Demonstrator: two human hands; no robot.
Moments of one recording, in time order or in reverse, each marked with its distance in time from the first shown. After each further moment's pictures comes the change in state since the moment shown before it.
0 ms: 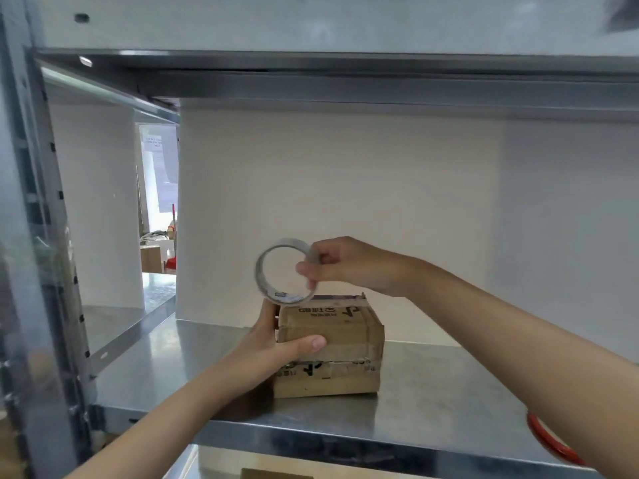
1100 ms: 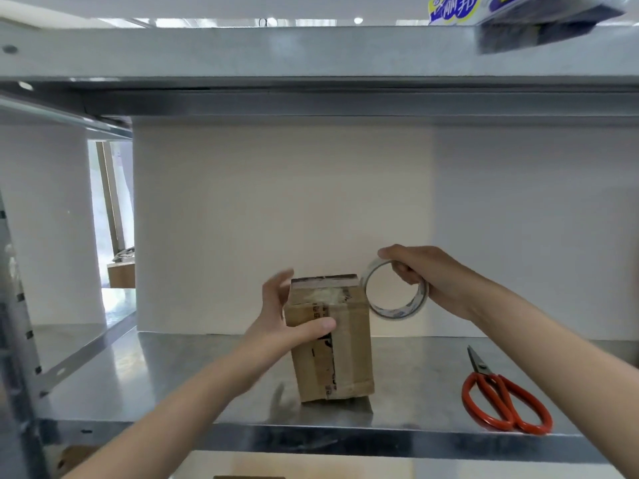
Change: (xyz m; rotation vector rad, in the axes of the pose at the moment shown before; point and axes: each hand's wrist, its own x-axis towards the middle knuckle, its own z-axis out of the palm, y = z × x) left_hand 0.007 0.063 0.065 -0.134 0.008 0.073; right_hand -0.126 0.053 -0.073 0.289 0.494 0.338
